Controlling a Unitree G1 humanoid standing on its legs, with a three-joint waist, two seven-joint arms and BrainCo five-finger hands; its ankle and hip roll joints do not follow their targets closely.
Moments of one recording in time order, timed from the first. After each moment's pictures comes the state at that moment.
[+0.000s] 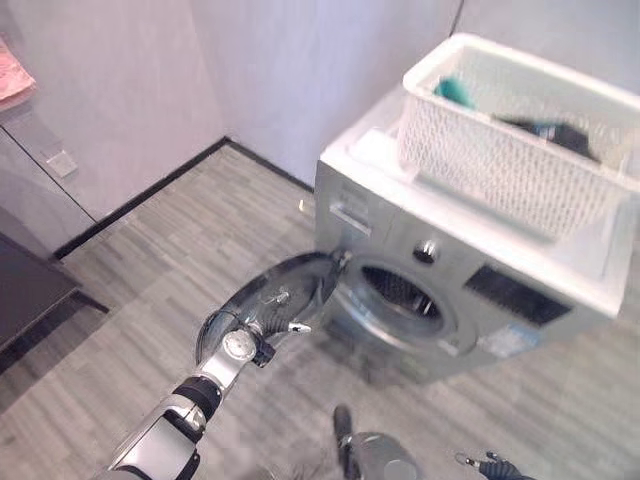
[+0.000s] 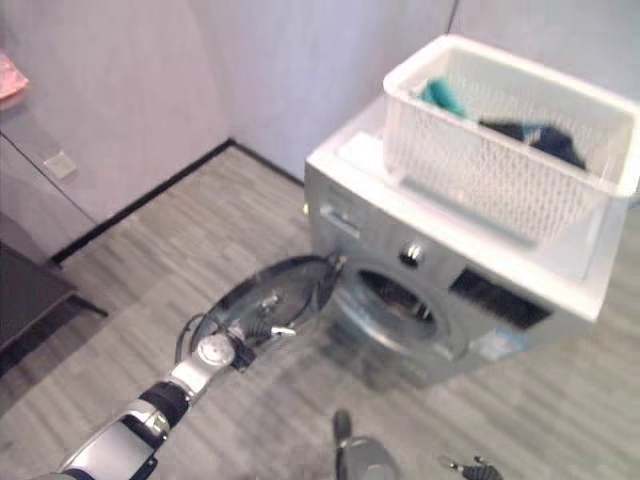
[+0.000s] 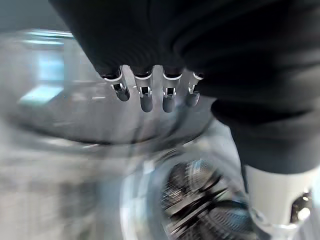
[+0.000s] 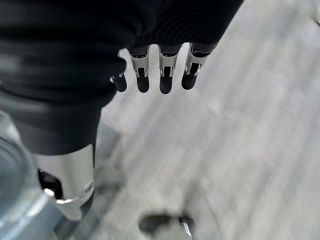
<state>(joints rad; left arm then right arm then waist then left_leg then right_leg) -0.51 0.35 -0.55 0.87 -0.14 -0.08 -0.01 -0.01 -0.36 0.12 1.28 0.22 -0.03 -0.01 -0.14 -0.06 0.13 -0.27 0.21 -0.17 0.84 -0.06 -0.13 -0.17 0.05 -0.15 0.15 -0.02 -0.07</state>
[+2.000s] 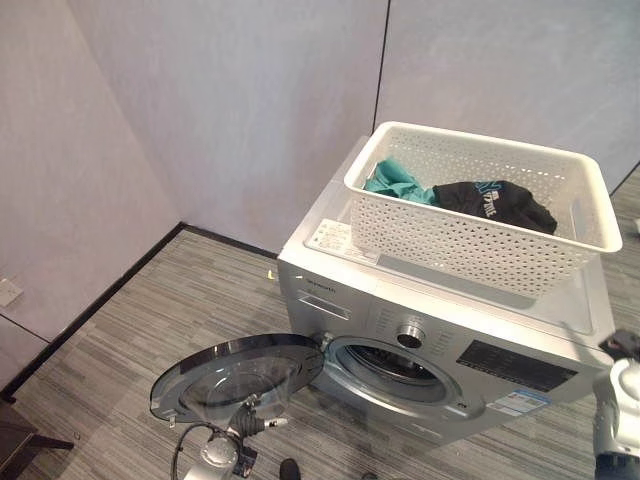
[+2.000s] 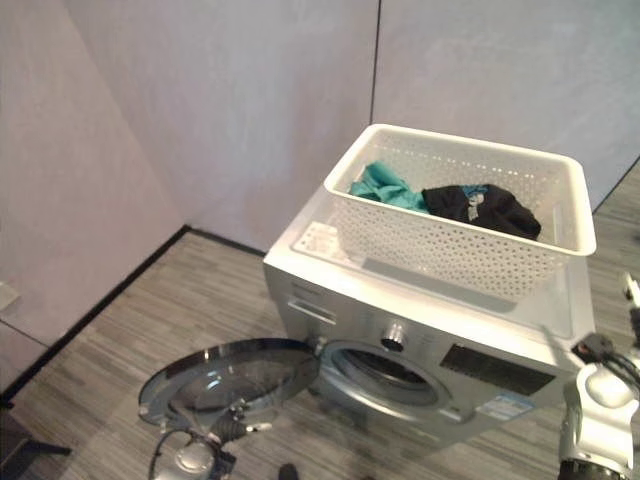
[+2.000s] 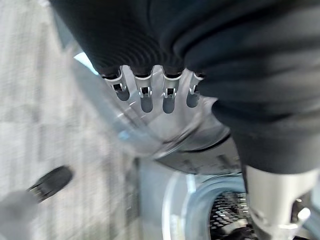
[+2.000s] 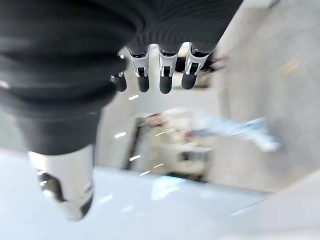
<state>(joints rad) 0.01 0.22 -0.35 0.92 -0.06 -0.05 0.05 -0.03 -0.48 -0.49 -0.02 0.14 -0.17 -0.67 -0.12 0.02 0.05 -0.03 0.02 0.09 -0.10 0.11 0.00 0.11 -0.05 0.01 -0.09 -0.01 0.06</state>
